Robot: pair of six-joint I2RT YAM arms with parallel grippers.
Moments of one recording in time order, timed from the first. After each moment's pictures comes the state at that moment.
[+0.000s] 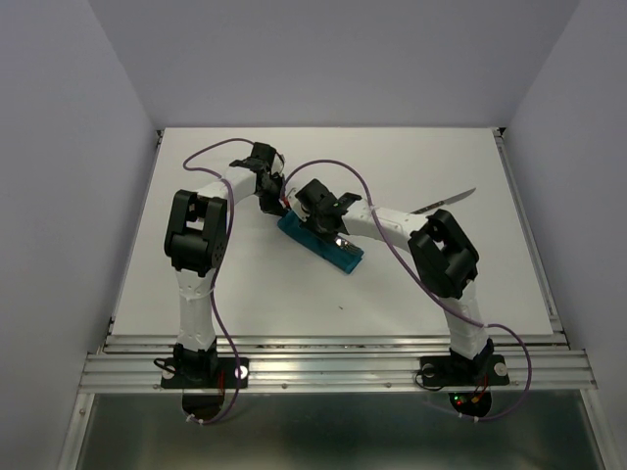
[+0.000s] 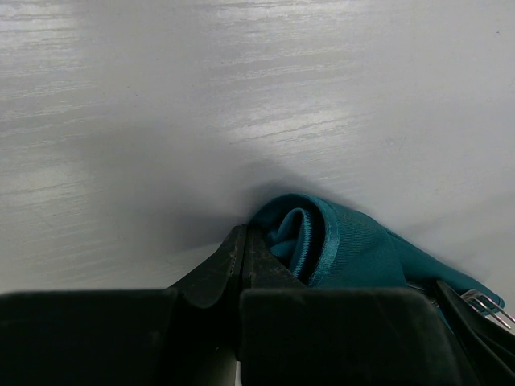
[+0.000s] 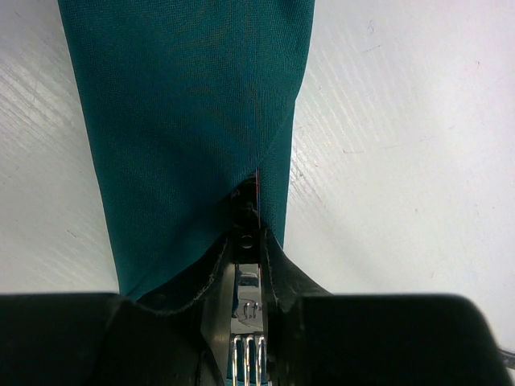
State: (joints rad) left arm -0.29 2.14 1.59 -0.58 0.25 -0.36; right arm 0.79 2.10 1.60 -0.54 0.22 -0.26
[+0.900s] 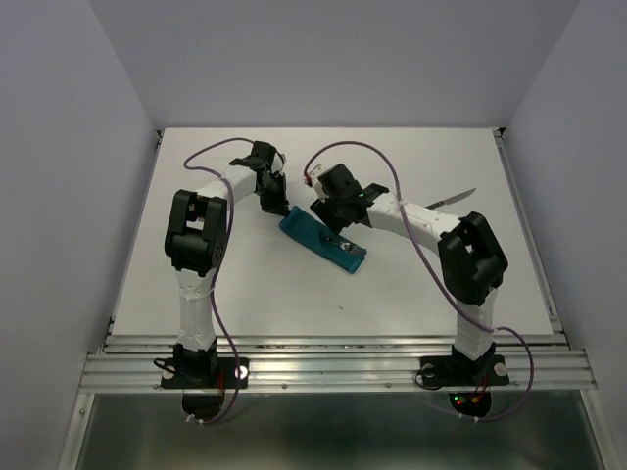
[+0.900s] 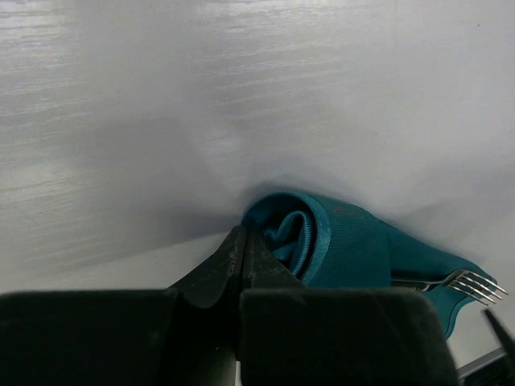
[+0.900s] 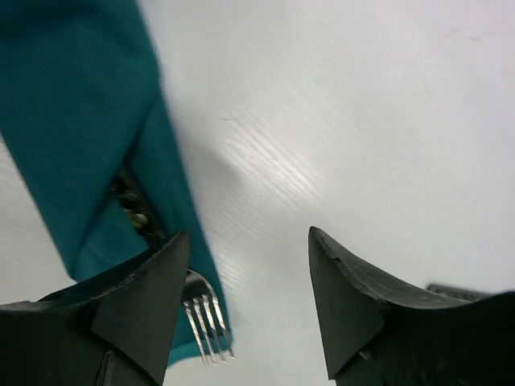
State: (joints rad) left arm -0.29 2.14 1.60 -0.60 0.27 -0.36; right arm 0.72 1.97 1.51 -0.48 0.25 -0.19
